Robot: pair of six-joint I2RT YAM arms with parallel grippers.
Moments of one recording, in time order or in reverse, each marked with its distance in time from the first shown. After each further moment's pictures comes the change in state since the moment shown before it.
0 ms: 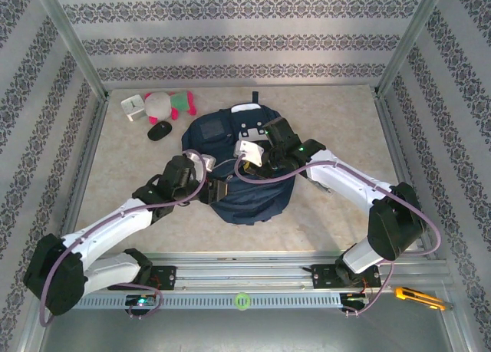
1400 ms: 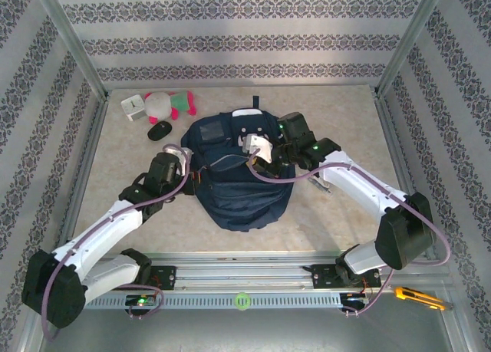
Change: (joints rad) left arm 0.166 -0.076 0.010 -0.130 -0.233 0.021; right arm -0.094 -0.087 -0.030 0.017 -0.228 -0.045
